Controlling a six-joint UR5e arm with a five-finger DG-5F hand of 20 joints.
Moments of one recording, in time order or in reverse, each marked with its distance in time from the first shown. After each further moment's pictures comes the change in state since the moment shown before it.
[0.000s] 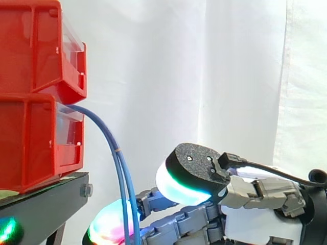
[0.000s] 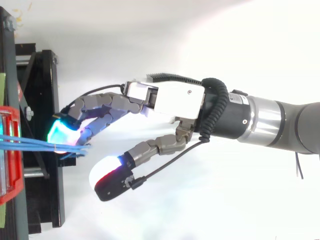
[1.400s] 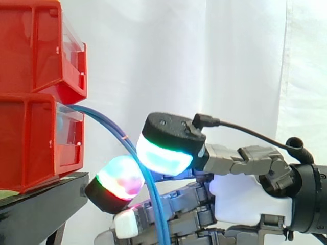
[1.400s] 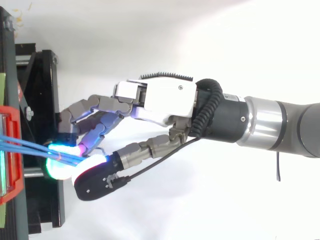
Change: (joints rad) arm 0.001 0.005 0.090 -0.162 -0.014 0.230
